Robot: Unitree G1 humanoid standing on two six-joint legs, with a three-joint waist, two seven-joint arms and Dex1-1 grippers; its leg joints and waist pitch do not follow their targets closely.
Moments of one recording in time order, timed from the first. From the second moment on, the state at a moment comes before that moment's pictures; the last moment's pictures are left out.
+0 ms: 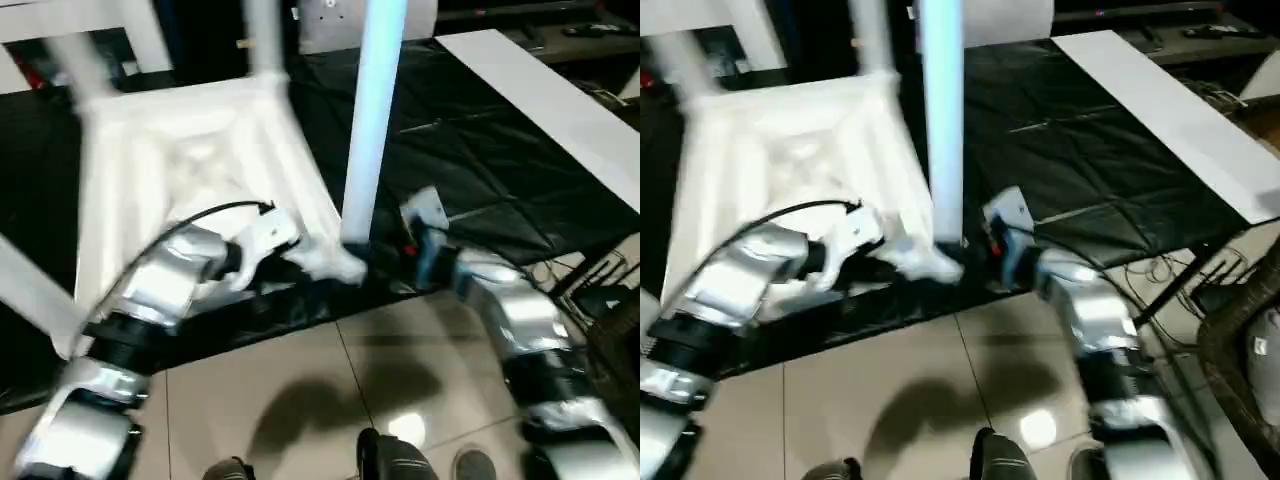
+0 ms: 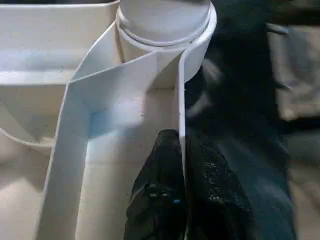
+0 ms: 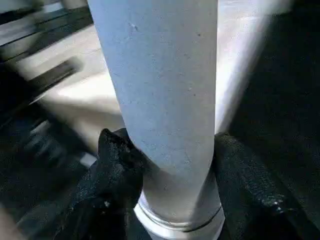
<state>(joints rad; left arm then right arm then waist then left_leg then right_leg) -0.64 0.33 -0.23 0.34 0.12 0.50 -1.02 -0.56 -0.13 0.03 0.39 0.16 0.32 0.67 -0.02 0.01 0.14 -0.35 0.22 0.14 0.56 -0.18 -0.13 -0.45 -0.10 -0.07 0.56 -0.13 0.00</state>
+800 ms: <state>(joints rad) -0.65 0.41 -0.31 0.37 0.11 0.27 -1.10 -0.47 -0.33 0.03 0.35 0.24 0.16 0.99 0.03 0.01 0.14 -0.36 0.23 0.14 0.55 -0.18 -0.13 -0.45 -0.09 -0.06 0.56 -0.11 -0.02</state>
